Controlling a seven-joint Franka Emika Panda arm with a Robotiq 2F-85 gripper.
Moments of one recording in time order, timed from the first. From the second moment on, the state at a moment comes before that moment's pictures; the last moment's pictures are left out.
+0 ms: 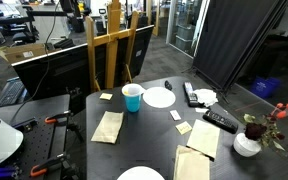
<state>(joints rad) 0.12 -0.63 0.24 -2.48 0.23 1.95 0.40</state>
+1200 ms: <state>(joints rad) 0.06 -0.20 0.16 -2.38 0.01 2.18 0.29</state>
